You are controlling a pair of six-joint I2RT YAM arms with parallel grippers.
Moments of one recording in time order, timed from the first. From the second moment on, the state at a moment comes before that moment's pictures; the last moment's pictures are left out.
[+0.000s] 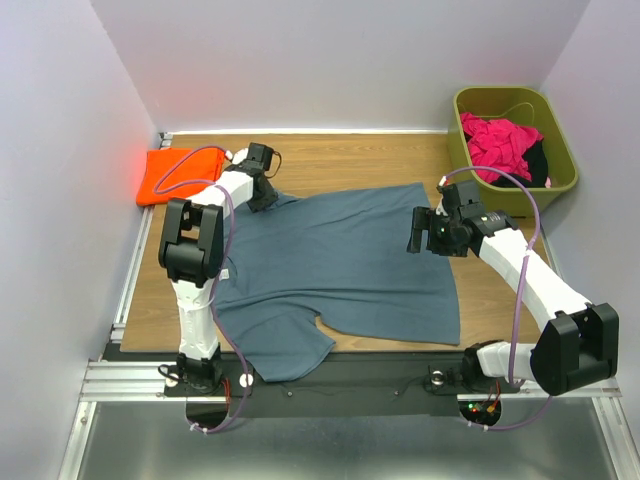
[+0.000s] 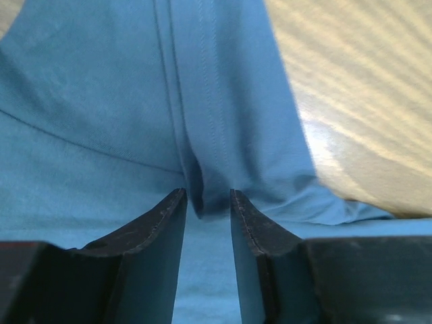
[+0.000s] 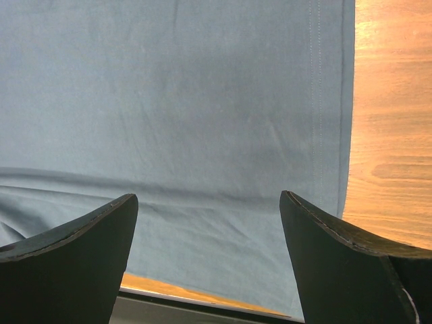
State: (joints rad) left arm -0.26 2.06 1.53 -0.49 -0.24 -0.74; right arm 0.26 1.27 1.00 -0.72 -0.06 0.35
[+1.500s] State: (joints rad) left arm -0.30 2.21 1.84 -0.39 -0.19 -0.62; right arm 0.26 1.27 1.00 -0.72 -0.05 0.34
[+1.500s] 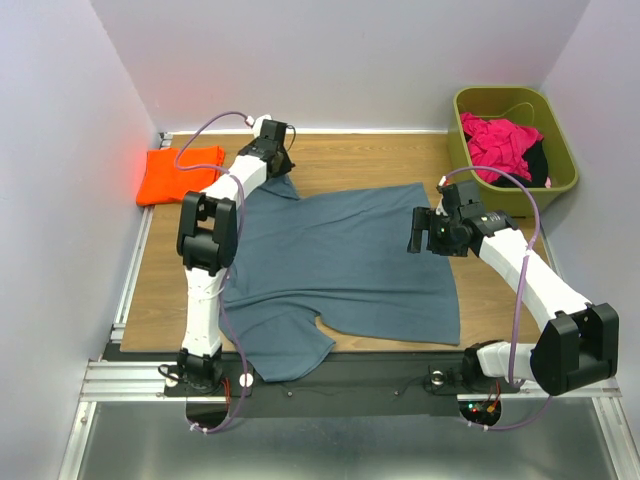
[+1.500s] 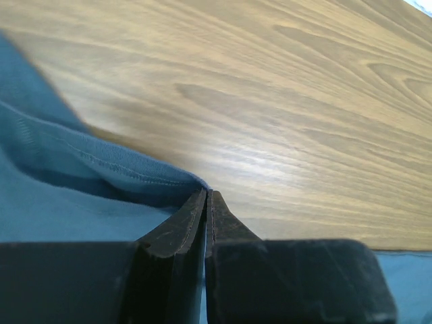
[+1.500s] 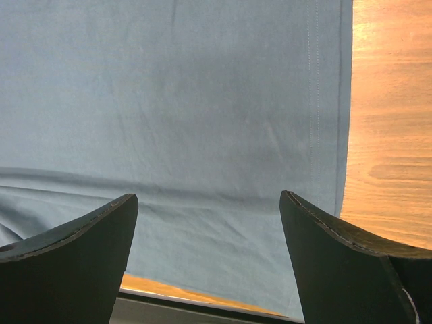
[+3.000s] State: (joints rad) left arm -0.34 1.74 1.24 -0.47 -0.28 -0.49; right arm 0.26 1.78 1.21 -0.59 -0.06 0.36
